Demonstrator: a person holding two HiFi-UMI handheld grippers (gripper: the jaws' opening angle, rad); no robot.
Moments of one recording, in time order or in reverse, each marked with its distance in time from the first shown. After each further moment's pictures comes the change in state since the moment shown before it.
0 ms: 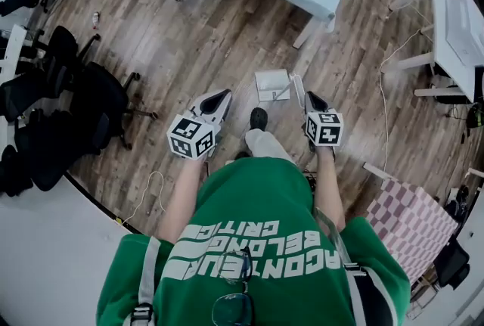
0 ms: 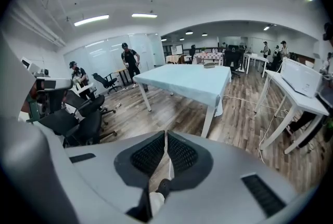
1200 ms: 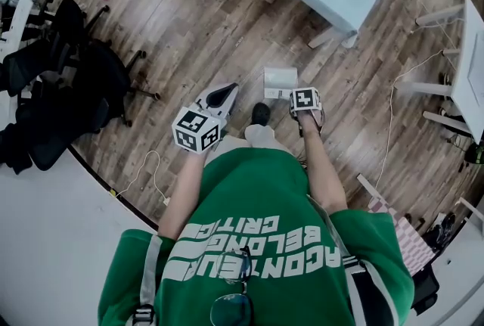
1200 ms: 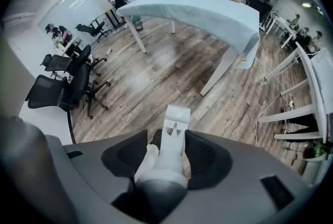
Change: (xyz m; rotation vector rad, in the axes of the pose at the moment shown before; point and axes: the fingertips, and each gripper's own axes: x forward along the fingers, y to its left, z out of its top) left arm 0.078 0.056 0.016 -0.088 0.056 0.099; right arm 0.191 -0.036 -0.096 -0.042 0.699 0.017
